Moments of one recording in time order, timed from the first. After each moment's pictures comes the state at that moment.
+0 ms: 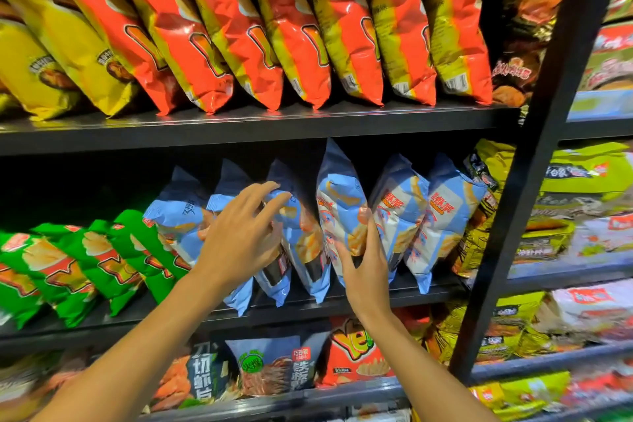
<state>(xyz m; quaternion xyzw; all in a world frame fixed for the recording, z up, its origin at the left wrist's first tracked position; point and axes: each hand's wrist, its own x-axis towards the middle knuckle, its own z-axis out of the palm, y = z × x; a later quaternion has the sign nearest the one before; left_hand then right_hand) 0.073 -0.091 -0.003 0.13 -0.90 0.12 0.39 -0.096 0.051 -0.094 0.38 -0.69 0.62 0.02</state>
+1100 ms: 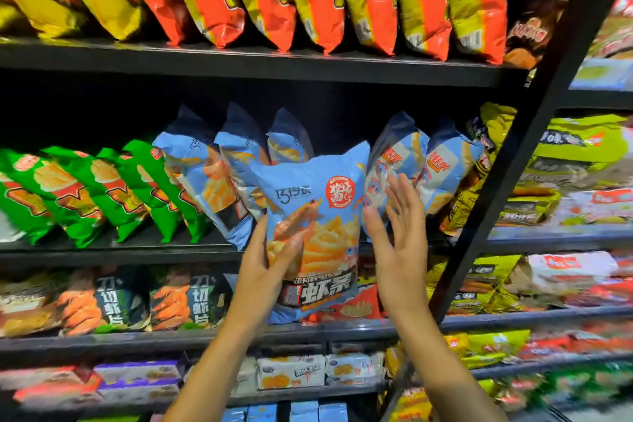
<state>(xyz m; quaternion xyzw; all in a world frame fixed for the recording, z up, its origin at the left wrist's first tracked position) 0.101 0.038 -0.090 0.19 -0.64 -0.60 0.44 -0.030 0.158 -0.049 0.38 -0.55 0.74 -0.05</state>
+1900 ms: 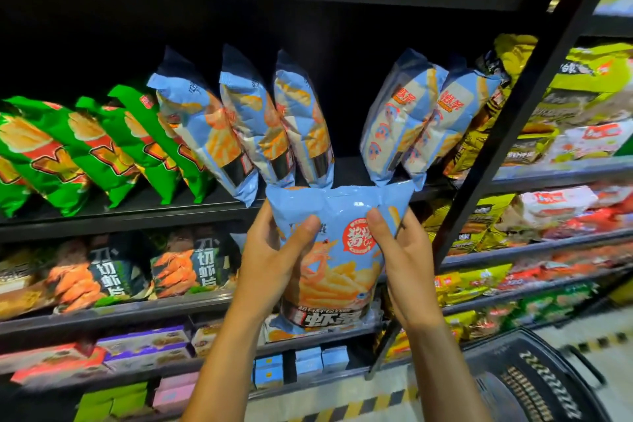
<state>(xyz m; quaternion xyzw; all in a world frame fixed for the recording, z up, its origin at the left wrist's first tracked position) 0.147 0.048 -0.108 0.13 -0.60 -0.67 0.42 0.031 0.171 -0.100 0.26 -0.53 0.78 -0.20</state>
